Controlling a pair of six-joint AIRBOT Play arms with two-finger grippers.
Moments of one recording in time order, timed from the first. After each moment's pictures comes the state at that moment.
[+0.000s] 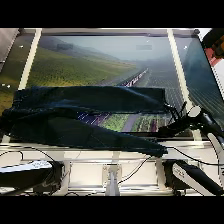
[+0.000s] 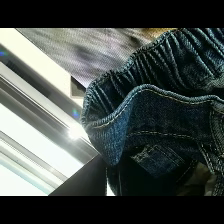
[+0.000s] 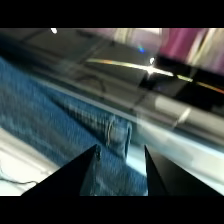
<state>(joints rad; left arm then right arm) 0.96 -1.48 1.20 1.59 -1.12 -1.30 -0.20 -1.09 0.56 -1.19 1.33 1.08</state>
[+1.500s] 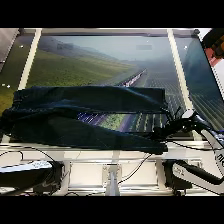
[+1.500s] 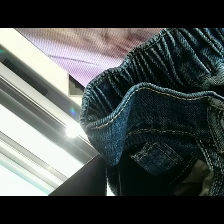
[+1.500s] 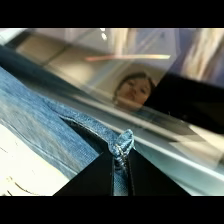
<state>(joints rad) 0.96 -1.48 1.20 1.58 -1.13 -1.30 -0.20 -1.23 0.50 -1.02 1.23 1.08</state>
